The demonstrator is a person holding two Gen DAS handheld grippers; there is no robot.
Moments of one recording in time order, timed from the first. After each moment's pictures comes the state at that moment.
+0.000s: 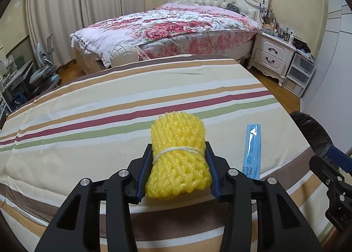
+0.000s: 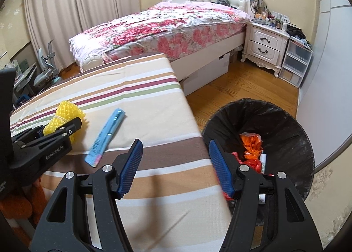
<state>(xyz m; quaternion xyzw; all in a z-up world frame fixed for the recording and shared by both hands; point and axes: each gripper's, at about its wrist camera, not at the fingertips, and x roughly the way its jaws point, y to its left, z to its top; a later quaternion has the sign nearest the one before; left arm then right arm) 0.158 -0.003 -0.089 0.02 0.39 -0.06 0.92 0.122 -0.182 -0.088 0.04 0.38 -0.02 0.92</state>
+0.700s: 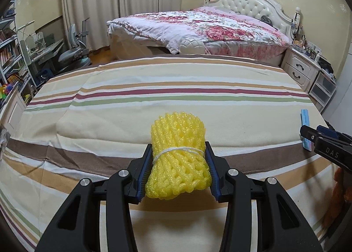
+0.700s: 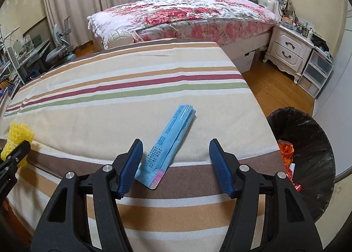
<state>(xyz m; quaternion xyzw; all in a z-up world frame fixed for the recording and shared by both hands) 0.093 0.128 -0.082 -0.02 0.39 0.03 0.92 0.160 -0.102 -0.107 -0.01 0.42 0.03 0.90</state>
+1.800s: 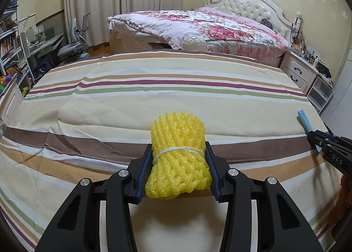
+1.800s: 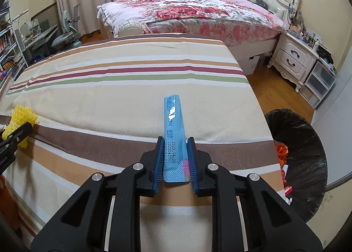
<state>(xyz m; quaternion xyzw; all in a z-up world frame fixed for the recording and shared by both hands) 0.081 0.136 -0.085 -0.04 0.39 0.02 0.92 0.135 -0.100 -0.104 -0.05 0.43 0.05 0.90</state>
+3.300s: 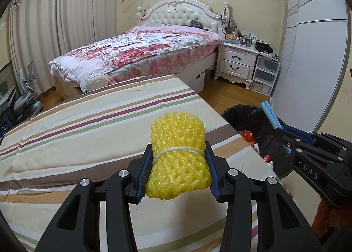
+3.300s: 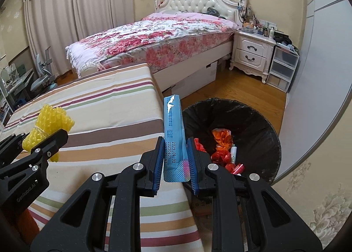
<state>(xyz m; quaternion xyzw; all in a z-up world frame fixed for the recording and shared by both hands) 0.063 -0.068 -0.040 0.05 0.33 -0.16 0.93 0.051 -0.231 -0.064 0.04 0.35 -0.05 0.94</state>
